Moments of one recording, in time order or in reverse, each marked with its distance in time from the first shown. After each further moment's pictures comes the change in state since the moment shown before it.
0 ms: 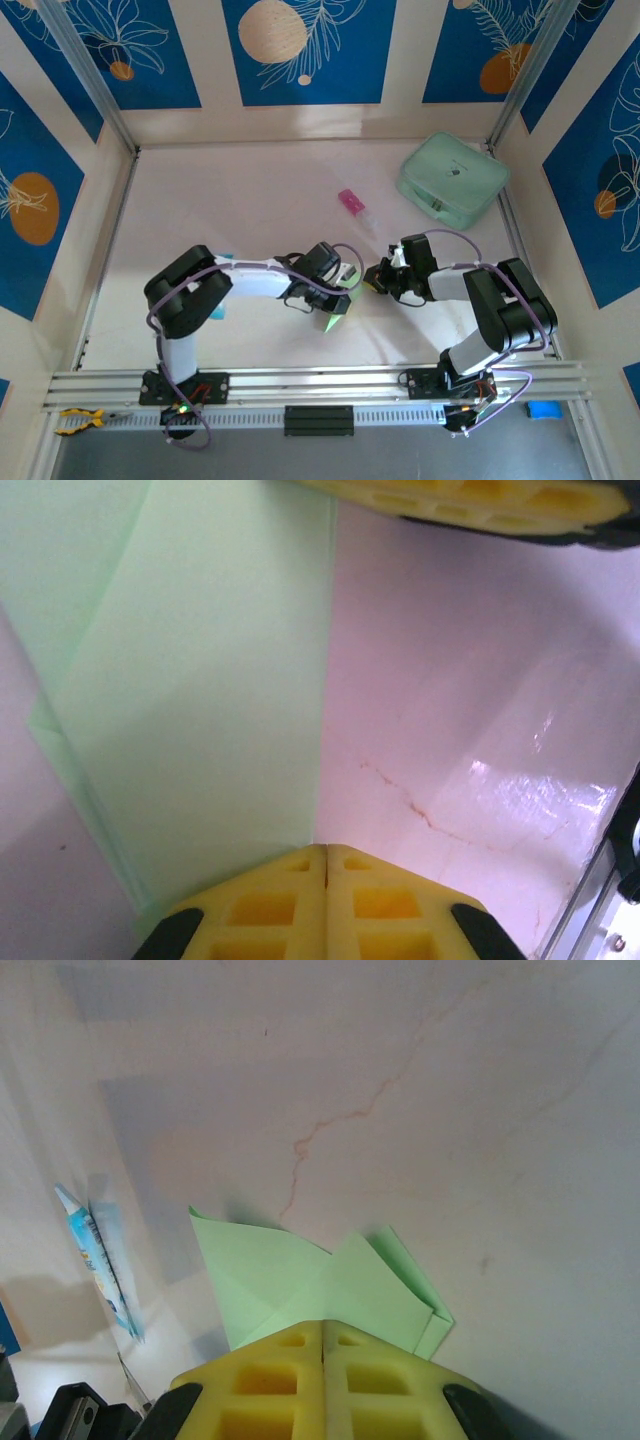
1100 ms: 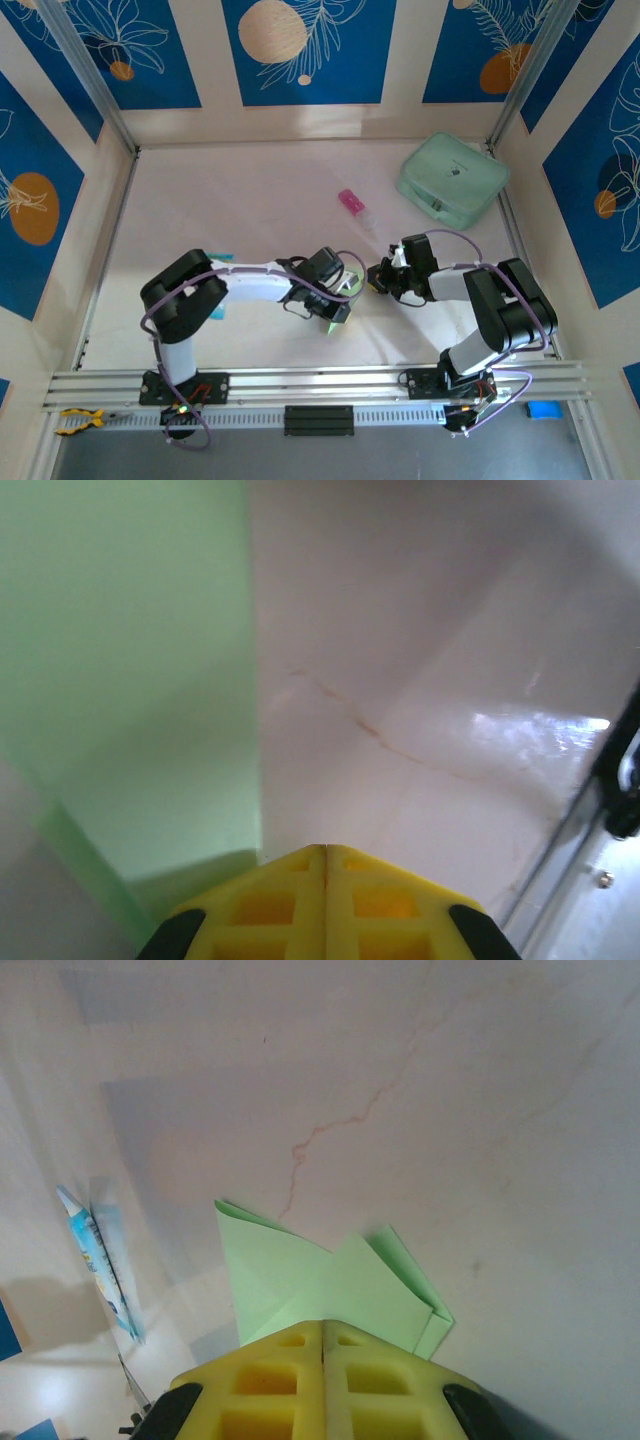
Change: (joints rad) left arm -0.040 -0.025 0.007 -0.090 0.005 0.024; right arm -0.005 0.000 -0.005 0.008 -0.003 -0.004
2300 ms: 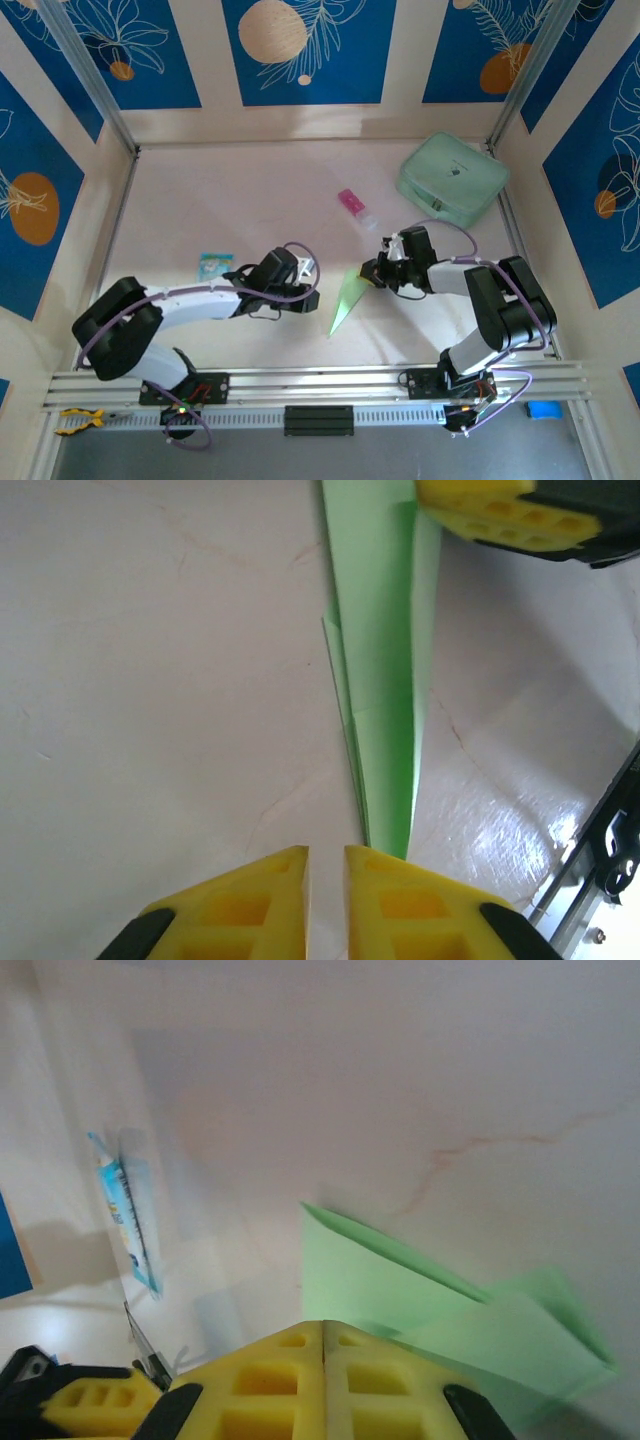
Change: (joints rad) left arm 0.121 -0.373 -0.349 0.199 -0.140 -0.156; right arm 0.011 -0.001 0.082 -0.077 -0.098 -0.108
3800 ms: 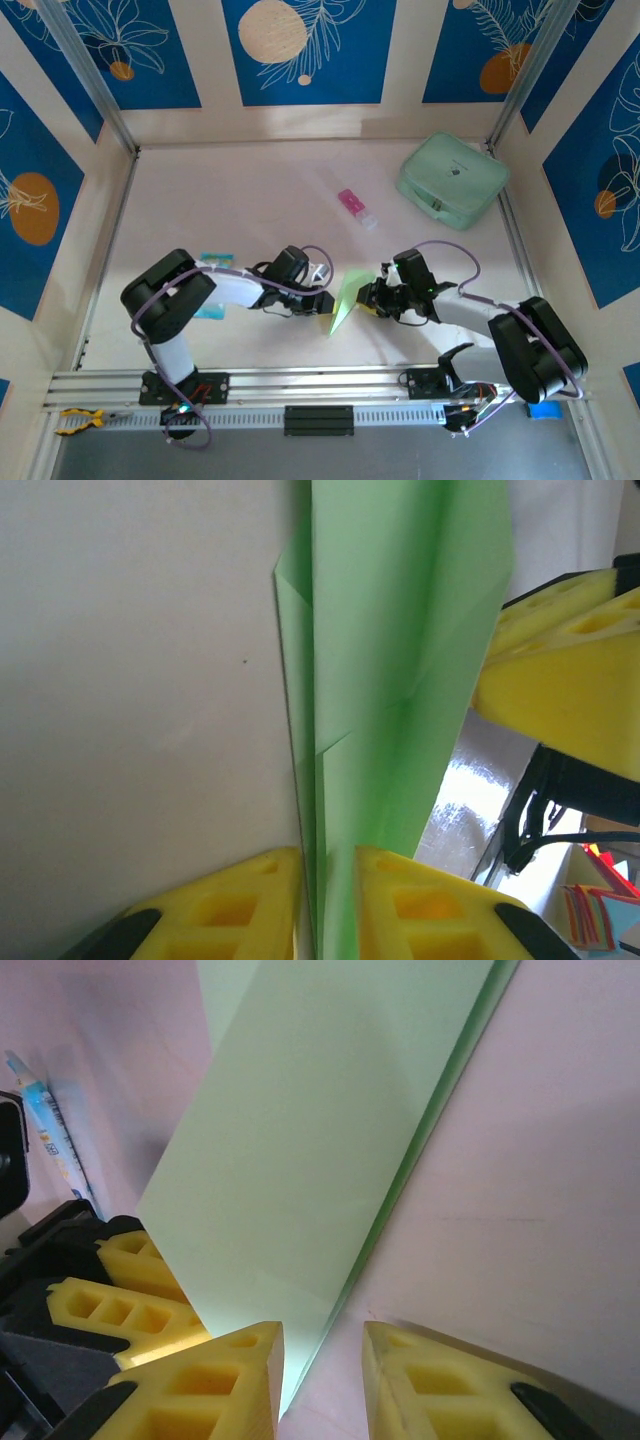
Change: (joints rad) left arm 0.037 0.297 0.059 0.225 0.321 -0.134; right arm 0.164 -0.271 -0.172 -0.138 0.124 0.150
